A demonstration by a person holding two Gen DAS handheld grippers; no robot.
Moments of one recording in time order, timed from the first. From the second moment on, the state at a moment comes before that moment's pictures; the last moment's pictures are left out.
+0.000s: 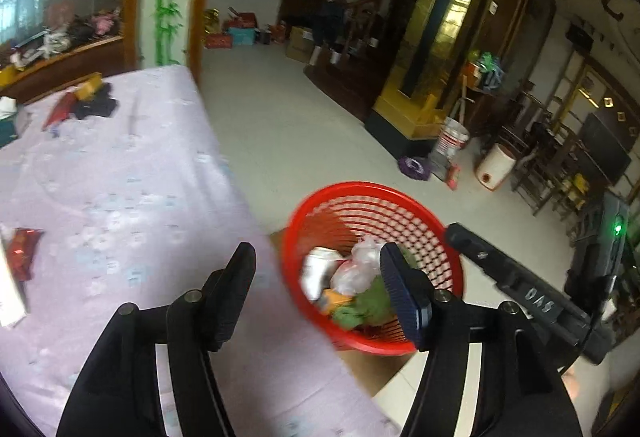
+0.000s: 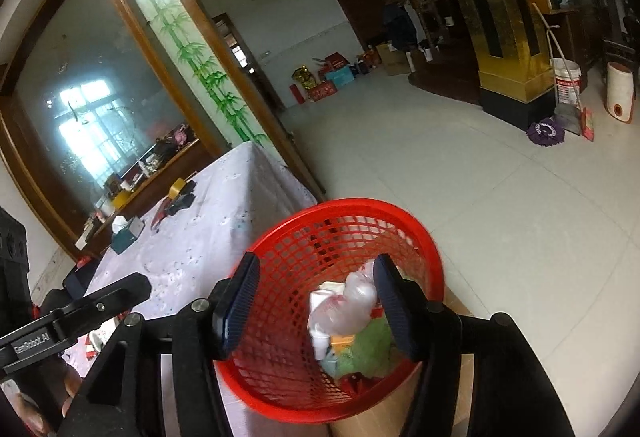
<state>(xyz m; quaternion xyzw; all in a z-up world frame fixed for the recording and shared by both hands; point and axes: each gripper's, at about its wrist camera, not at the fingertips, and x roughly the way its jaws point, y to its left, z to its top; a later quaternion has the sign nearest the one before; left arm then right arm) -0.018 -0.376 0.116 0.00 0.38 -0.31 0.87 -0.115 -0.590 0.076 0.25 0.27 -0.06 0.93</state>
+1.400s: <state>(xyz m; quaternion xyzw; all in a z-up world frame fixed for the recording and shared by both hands) 0.056 0.051 0.041 -0.18 0.46 0.06 0.87 -0.029 -0.297 0.092 0.11 0.38 0.23 0.89</state>
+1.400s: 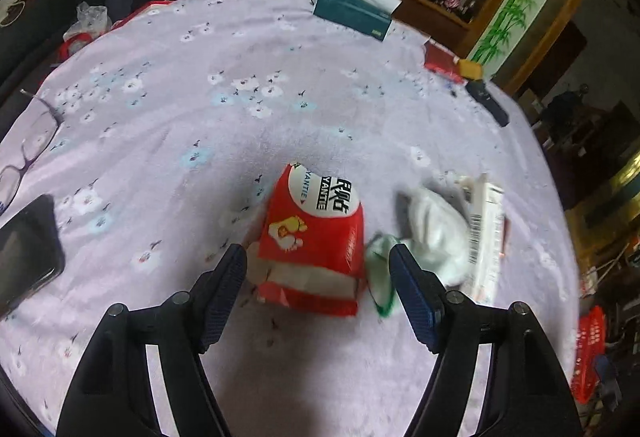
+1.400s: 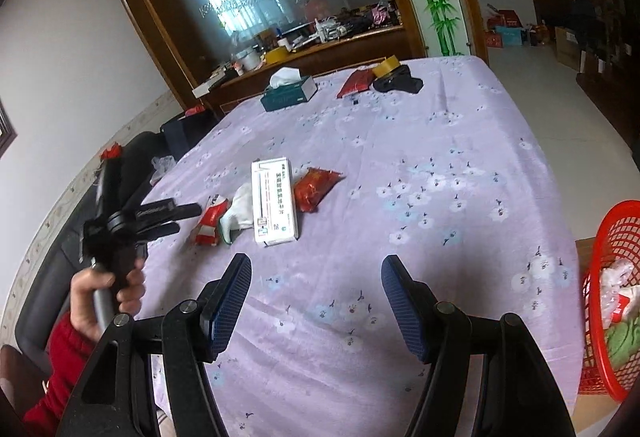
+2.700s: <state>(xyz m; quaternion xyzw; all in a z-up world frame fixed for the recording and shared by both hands) -0.026 0.015 0.051 -0.14 0.37 0.03 0.92 0.090 -0.138 0.025 -0.03 0.46 0.24 0.86</state>
